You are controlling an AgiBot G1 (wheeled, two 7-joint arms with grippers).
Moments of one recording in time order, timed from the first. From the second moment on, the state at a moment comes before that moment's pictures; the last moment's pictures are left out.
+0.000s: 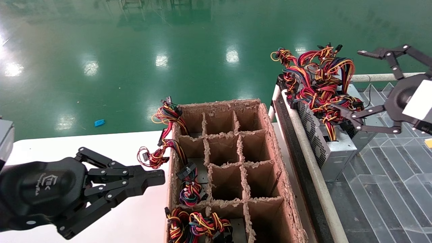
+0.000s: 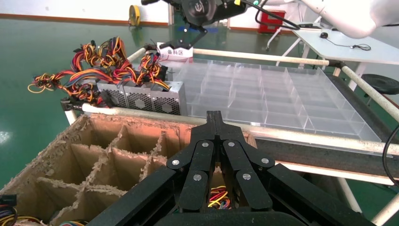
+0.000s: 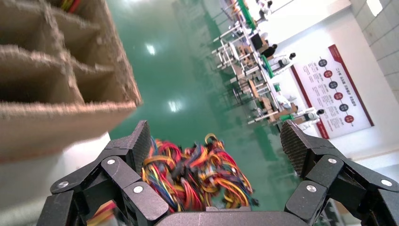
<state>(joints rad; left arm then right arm) -1.11 0.56 0.42 -1.25 0.63 1.43 -0.11 0.96 -0.52 0.05 1.35 -1.18 -1.04 -0.41</state>
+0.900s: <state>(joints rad) -1.11 0.56 0.42 -1.25 0.63 1.43 -0.11 1.00 -0.56 -0.08 1.32 -0.98 -1.23 -0.16</state>
